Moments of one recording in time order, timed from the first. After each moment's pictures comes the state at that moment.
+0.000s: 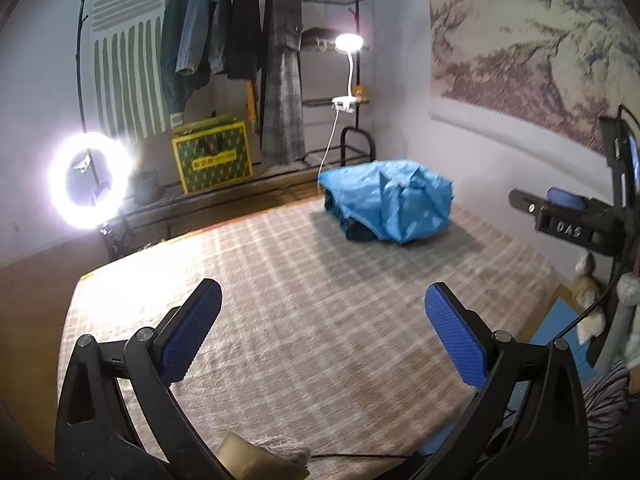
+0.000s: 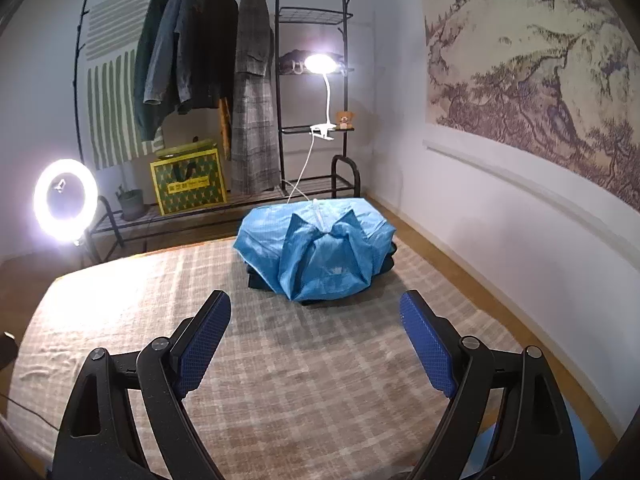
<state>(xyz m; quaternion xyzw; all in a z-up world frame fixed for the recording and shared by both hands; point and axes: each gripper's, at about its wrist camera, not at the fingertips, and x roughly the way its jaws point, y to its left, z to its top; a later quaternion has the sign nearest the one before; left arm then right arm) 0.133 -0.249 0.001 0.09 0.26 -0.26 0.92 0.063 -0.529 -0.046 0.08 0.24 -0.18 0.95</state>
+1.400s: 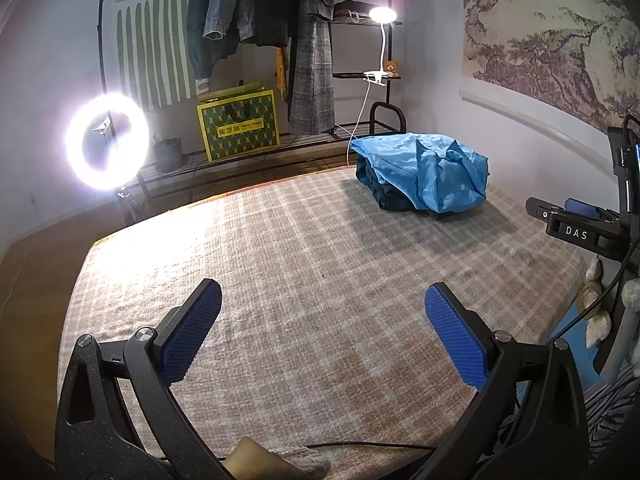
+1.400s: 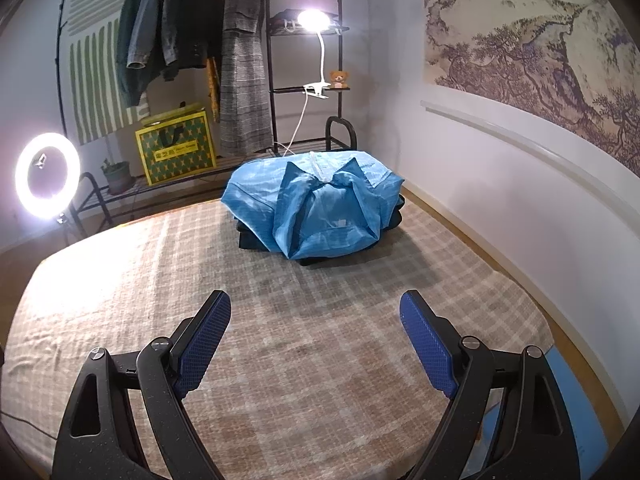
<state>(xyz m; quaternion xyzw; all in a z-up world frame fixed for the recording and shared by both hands) 0.151 -0.232 -0.042 0.09 0.30 -0.22 0.92 0.097 -0.531 -0.093 0.09 0.29 -0.19 0.93</state>
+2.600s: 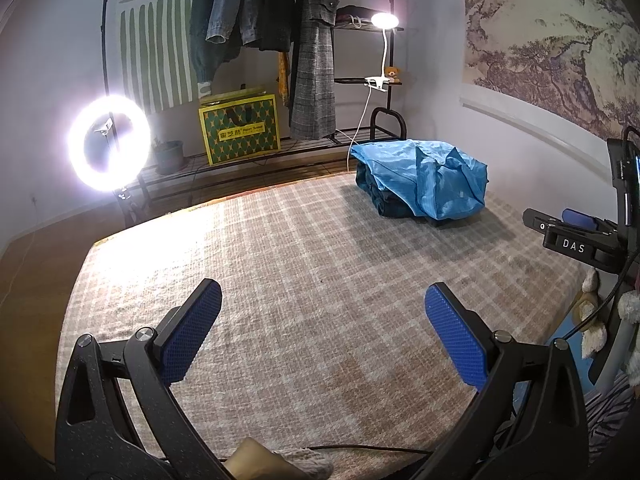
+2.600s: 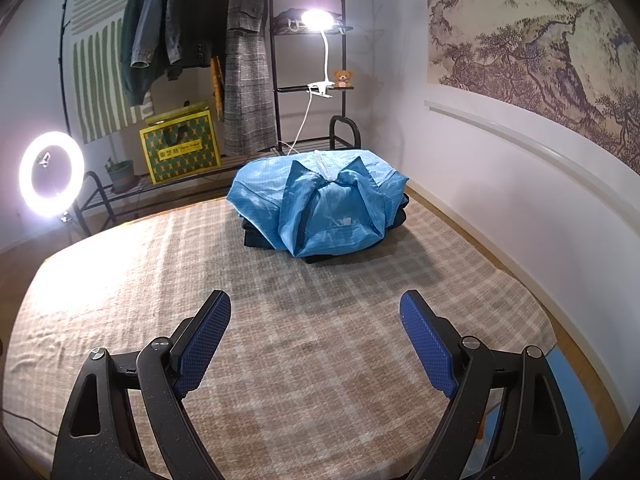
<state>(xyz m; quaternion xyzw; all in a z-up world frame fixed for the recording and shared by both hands) 0.153 -0.236 -0.030 0.08 0.30 -0.22 0.93 0.095 -0.527 -0.092 0.09 0.30 -0.18 0.93</state>
